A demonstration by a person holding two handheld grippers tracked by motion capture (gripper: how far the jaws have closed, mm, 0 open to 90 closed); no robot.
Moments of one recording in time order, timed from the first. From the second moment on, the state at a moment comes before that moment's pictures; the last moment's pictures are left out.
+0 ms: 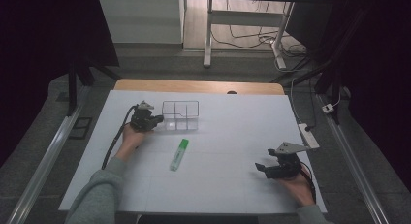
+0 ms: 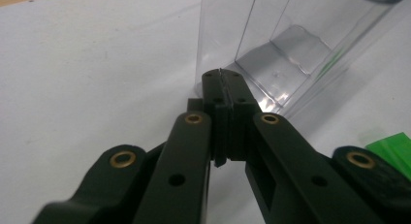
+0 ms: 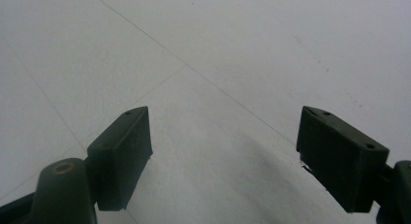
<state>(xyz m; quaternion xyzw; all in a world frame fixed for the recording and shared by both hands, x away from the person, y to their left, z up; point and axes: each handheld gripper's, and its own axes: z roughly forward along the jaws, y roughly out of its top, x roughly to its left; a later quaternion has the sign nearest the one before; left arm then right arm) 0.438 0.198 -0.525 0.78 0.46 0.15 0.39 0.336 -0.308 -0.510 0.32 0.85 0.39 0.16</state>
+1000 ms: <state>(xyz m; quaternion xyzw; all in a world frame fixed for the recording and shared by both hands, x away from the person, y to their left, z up) 0.453 0.155 -0.528 0.80 0.43 0.14 0.39 0.338 -0.308 -0.514 0.33 0.85 0.39 0.15</state>
